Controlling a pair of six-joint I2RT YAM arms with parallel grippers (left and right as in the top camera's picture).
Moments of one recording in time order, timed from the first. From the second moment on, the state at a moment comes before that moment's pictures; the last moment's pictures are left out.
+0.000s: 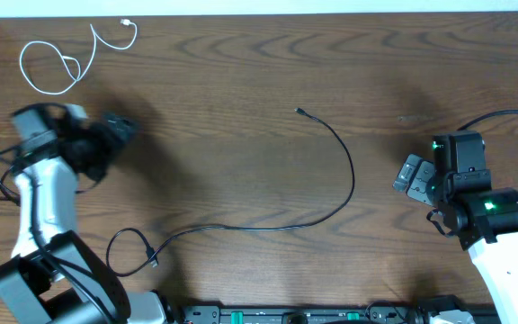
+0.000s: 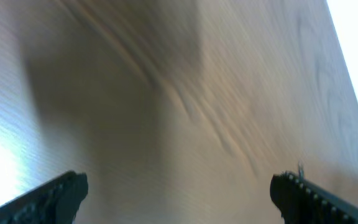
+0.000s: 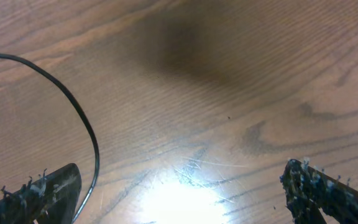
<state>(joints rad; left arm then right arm) 0.48 1.59 1.05 -0.58 0.53 -0.39 0.15 1.06 0.92 -0.95 0.22 0.54</state>
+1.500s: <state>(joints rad) -0.63 1.59 0.92 -0.88 0.07 -0.25 0.15 1.06 0.92 -0.95 0.22 0.54</state>
